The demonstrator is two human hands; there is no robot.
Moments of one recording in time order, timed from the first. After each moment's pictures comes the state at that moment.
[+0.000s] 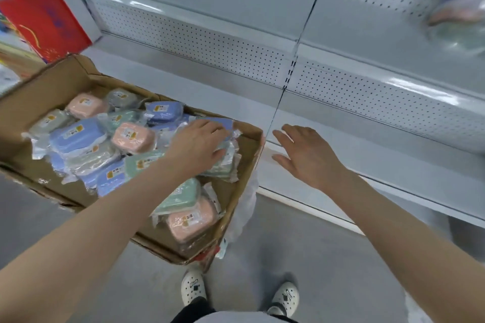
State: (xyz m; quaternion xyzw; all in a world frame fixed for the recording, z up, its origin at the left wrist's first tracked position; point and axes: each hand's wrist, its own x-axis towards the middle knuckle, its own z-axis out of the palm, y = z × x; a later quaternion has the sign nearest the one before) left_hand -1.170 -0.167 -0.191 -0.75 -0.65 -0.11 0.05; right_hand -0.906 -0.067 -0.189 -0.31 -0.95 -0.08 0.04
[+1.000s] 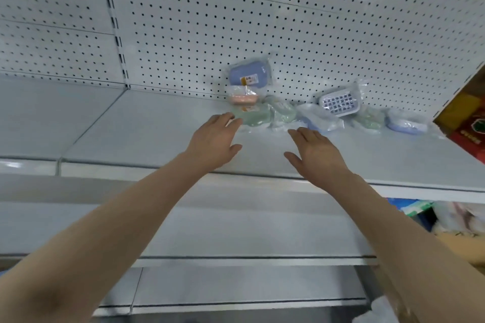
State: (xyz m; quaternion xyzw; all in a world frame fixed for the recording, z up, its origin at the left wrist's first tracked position) left_hand -0.782 0.206 -0.065 -0.81 -0.54 -0.21 0.05; right_hand -0.525 0.179 -0.057 -0.57 -0.80 -0.17 0.10
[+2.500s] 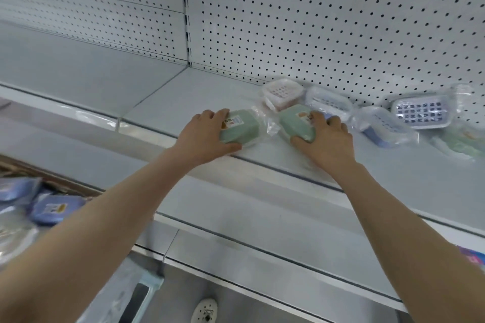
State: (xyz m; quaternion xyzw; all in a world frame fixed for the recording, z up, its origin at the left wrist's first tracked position) left_hand -0.840 0.166 -0.085 -0.66 -0.72 -0.20 -0.03; right_hand -0.570 0.257 -0.081 -0.61 -0.78 -0.01 0.17
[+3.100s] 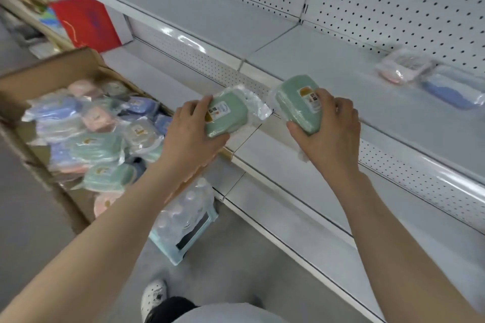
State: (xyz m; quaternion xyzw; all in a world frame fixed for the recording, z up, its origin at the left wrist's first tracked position) left_hand -0.951 -0.089 -0.140 -0.48 -0.82 -0.31 0.04; right_hand -0.735 0.070 -0.112 -0.43 -0.85 0.02 0.30
